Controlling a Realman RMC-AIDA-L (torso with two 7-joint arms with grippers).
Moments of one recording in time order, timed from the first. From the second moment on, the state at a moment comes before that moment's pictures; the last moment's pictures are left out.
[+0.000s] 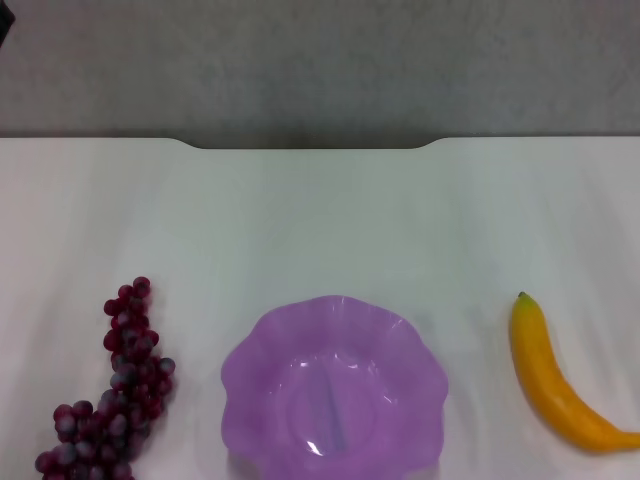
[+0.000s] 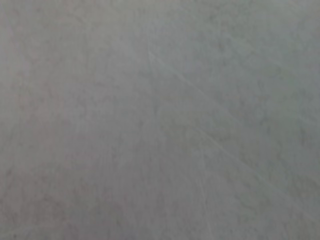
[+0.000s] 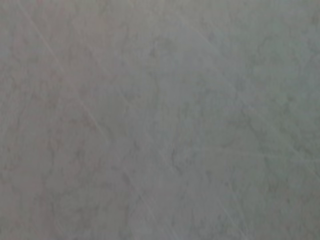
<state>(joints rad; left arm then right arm) 0.01 -2.03 -1.37 -1.21 2.87 0.86 -0.01 -0.06 2.01 -1.80 -1.13 0.25 -0.67 -0.11</state>
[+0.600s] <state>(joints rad) 0.01 -2.03 -1.37 -1.21 2.86 0.86 -0.01 -0.06 2.01 -1.80 -1.13 0.25 -0.67 -0.11</state>
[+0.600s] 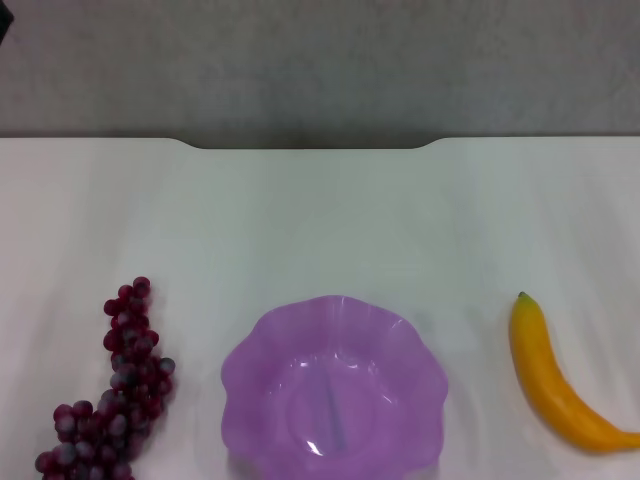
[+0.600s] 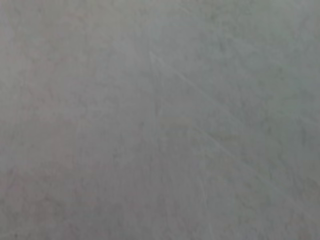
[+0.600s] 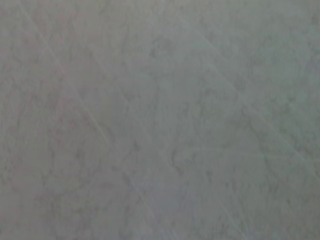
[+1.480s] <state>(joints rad) 0.08 -2.03 -1.41 -1.48 2.85 0.38 0.00 -0.07 2.01 -1.78 -1.26 0.26 -0.40 -0.10</state>
